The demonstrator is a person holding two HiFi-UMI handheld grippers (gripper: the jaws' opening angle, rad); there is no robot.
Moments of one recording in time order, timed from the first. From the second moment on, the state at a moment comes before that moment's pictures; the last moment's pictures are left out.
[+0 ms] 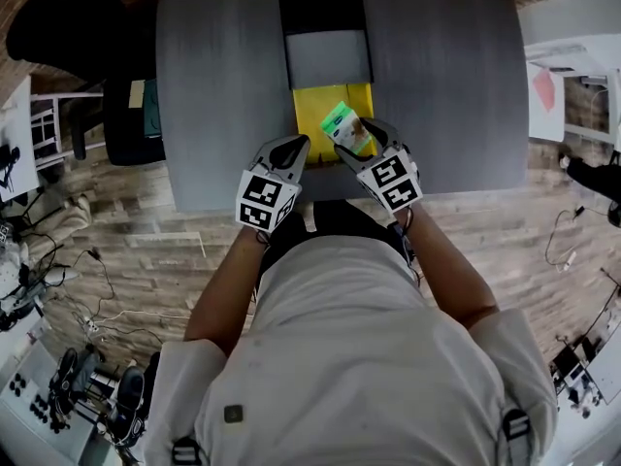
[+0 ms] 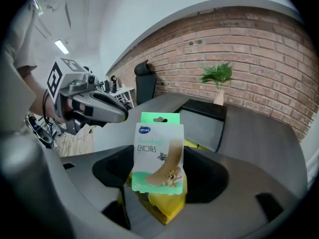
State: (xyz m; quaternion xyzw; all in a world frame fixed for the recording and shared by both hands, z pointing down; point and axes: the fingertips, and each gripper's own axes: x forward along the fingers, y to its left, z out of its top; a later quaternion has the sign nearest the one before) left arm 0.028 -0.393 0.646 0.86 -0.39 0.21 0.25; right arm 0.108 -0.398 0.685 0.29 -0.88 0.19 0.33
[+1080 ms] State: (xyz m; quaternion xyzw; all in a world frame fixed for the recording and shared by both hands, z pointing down) left arm 0.014 -0.397 0.686 0.84 -0.39 0.23 0.29; right arm 0.083 -0.403 0.804 0.22 -0.83 0.22 0.45
